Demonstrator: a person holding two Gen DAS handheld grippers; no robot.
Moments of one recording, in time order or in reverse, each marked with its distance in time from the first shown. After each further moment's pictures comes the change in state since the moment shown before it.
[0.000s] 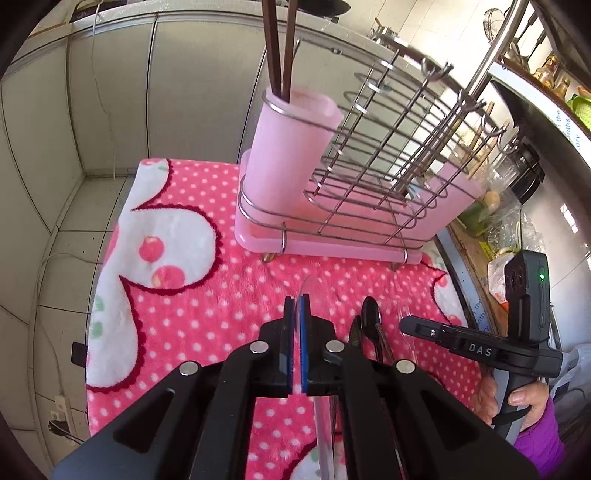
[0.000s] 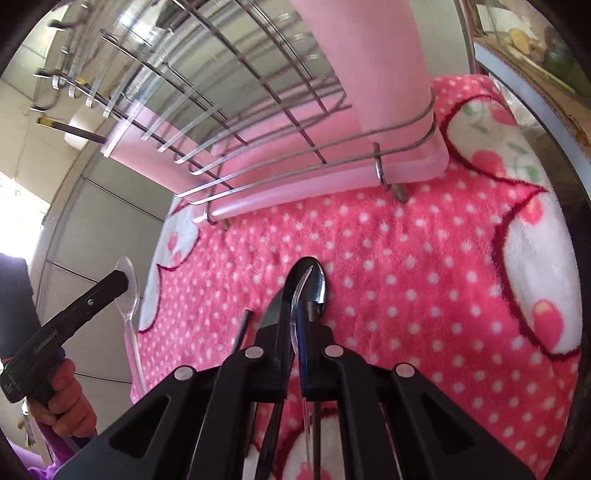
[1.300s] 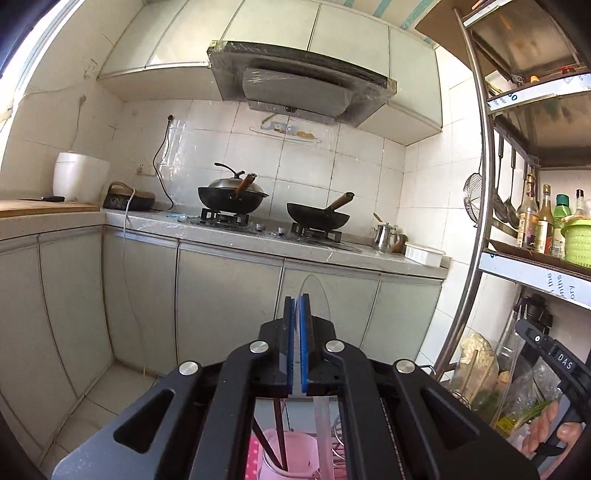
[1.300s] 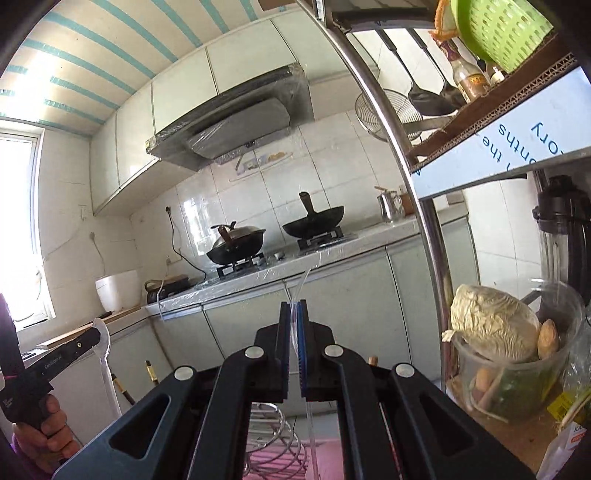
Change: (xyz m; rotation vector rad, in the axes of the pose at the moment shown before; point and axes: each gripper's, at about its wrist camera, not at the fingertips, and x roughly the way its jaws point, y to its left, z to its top) left arm -0.107 -0.056 0.132 0.083 -0.829 0.146; right arm -0.203 0.059 0.113 -0.253 -1.049 -0.036
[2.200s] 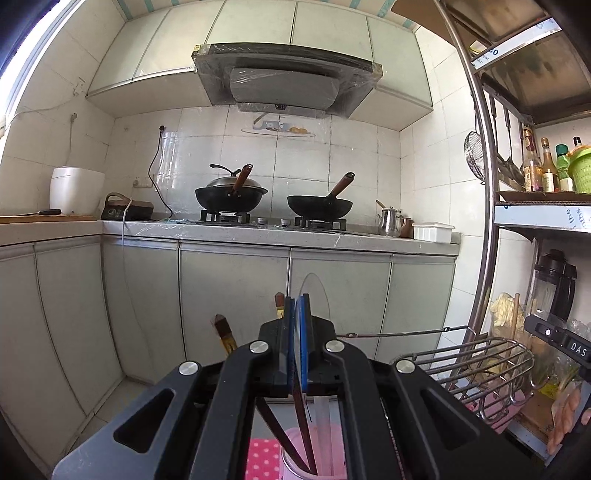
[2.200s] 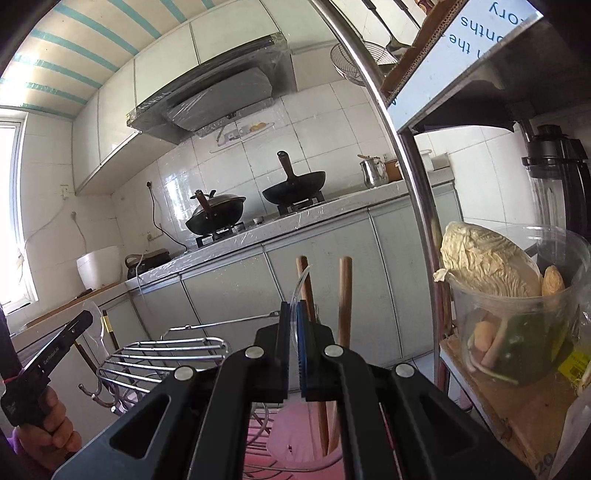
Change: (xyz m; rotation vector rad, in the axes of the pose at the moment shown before) left arm 0.032 0.007 -0.066 0.108 -0.019 0.013; right arm 0.027 -0.022 -0.075 0.017 0.116 -0.067
